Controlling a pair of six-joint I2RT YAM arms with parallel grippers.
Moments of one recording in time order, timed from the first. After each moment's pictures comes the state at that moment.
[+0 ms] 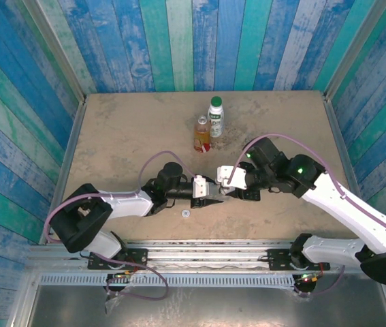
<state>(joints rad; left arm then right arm) -0.80 1.47 0.50 0.67 0.70 0.45 0.83 1.14 1.20 -1.00 -0.24 -0.72</state>
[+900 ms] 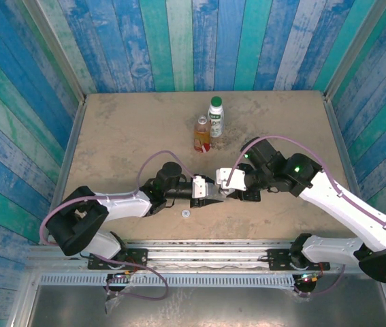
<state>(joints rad) -0.80 1.44 0.50 0.64 0.69 0.48 0.83 1.16 1.19 -1.03 -0.24 -0.75</state>
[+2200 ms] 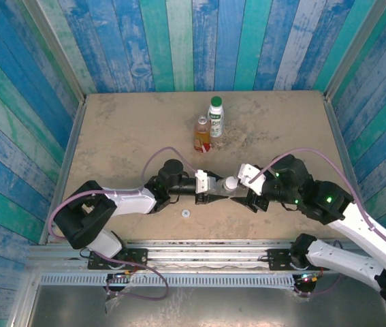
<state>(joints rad) -0.80 1.51 0.53 0.82 0.77 0.33 0.83 0.82 0.94 -0.75 -0.22 -0.39</state>
